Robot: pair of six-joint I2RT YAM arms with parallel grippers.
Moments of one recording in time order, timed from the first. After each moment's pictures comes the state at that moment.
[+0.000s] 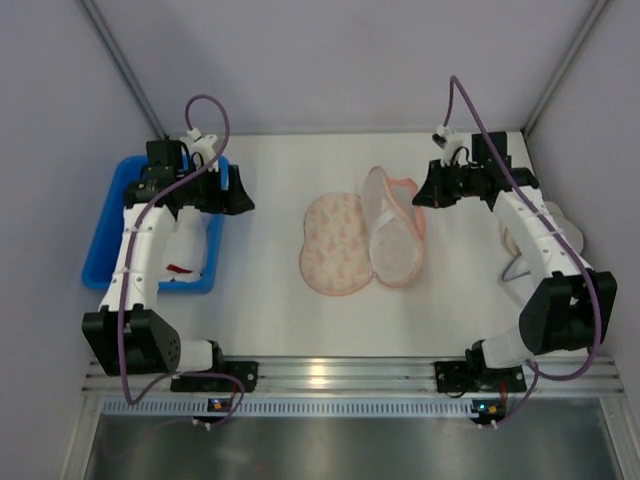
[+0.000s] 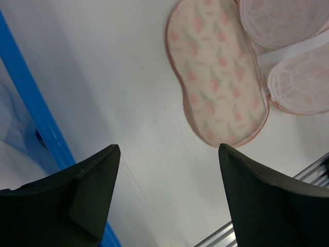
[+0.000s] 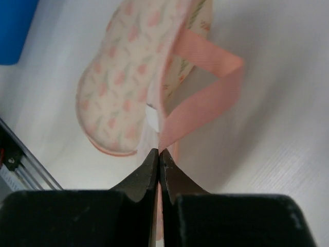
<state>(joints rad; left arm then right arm) 0.06 1.36 1.36 -0.83 0.57 0.08 0.13 1.47 1.32 -0.65 -0.64 -0.03</state>
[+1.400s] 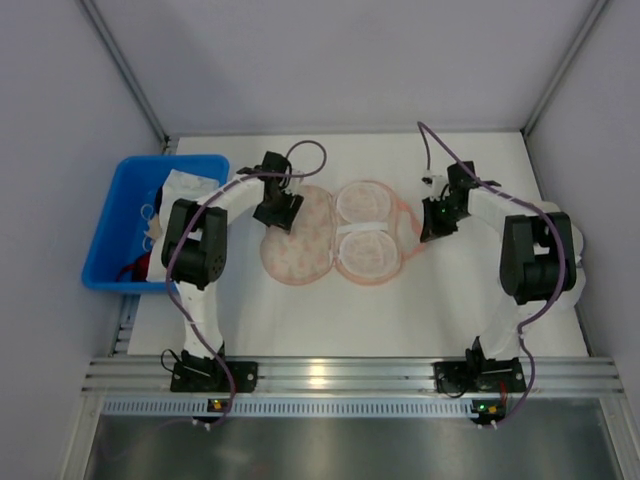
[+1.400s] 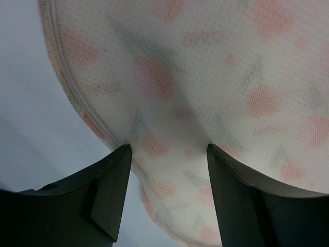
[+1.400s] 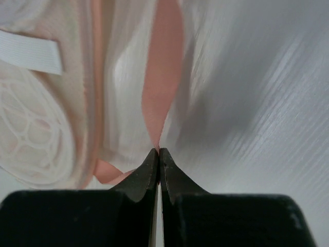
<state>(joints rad) -0.35 2.04 1.49 -0.65 0.03 0.09 0.09 1.80 1.16 -0.59 -0.37 -0.08</state>
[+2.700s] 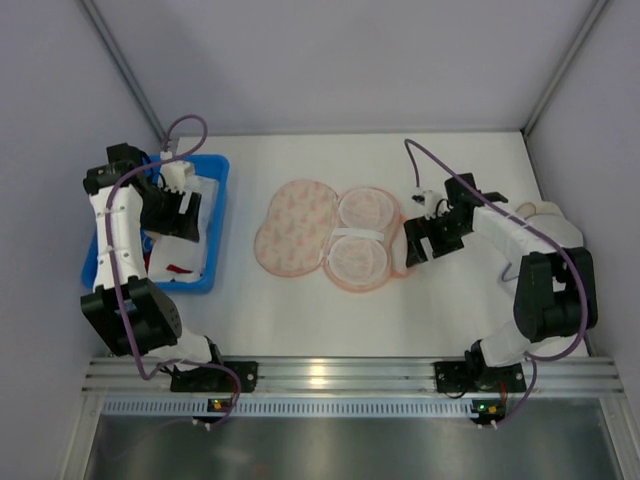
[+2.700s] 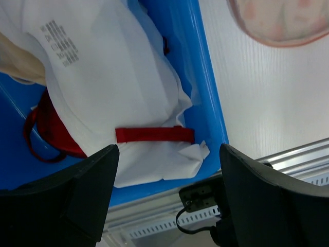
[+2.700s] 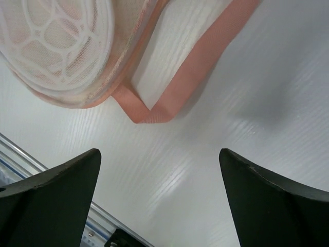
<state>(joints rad) 0.32 1.52 1.56 -1.29 0.32 0.55 0.17 1.56 1.02 -0.76 -0.44 -0.20</state>
